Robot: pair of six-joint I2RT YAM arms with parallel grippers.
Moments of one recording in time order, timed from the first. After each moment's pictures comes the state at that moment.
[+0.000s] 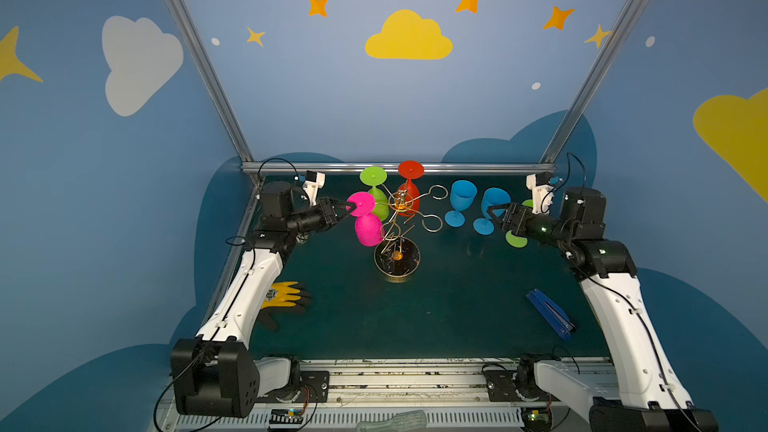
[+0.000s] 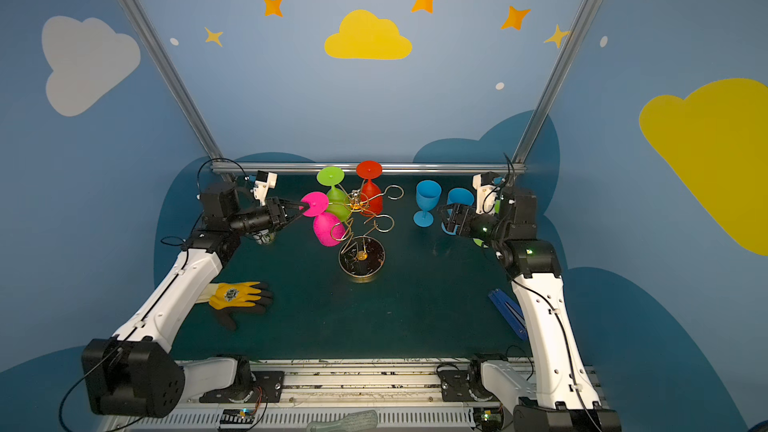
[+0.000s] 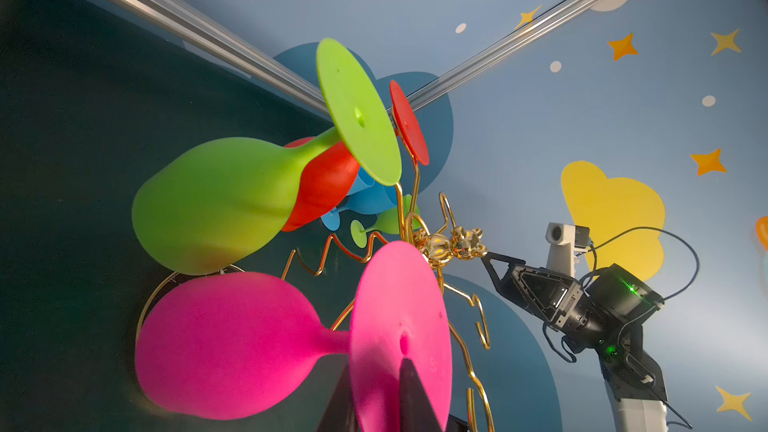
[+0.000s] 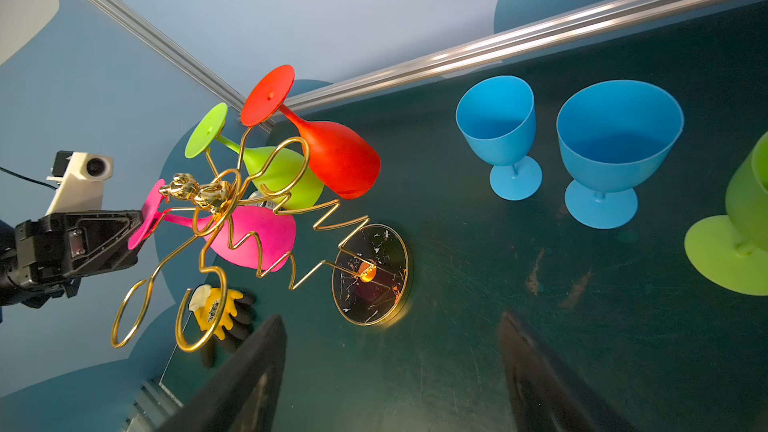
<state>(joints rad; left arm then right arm) -0.04 1.27 1.07 -0.15 0.93 -0.75 0.08 1.06 1.24 -0.69 -0.49 0.31</state>
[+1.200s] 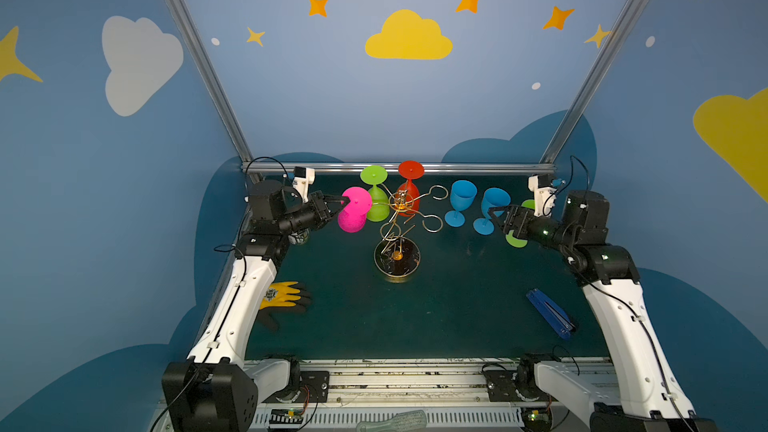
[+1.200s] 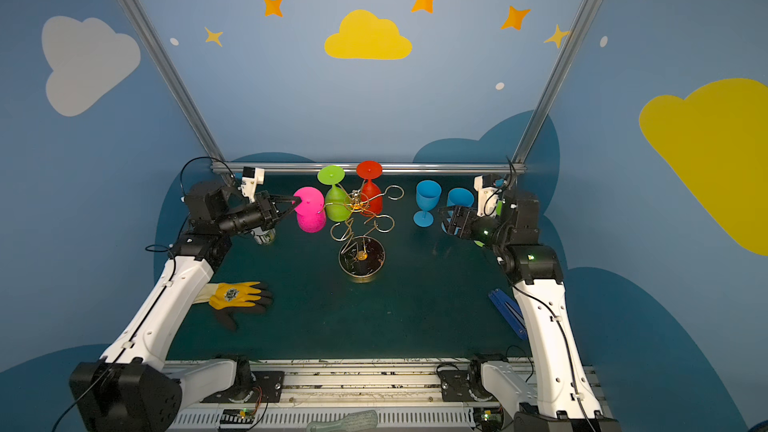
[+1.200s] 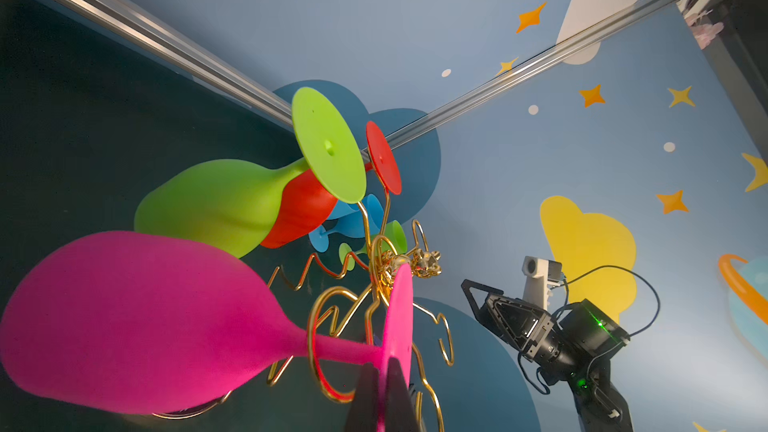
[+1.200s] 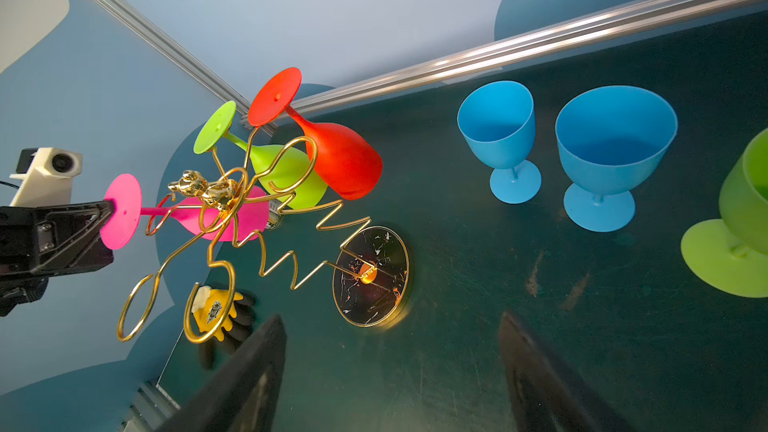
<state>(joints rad) -0.02 1.19 1.08 -0.14 0.89 -0.88 0.08 1.03 1.22 -0.68 -0.49 0.31</state>
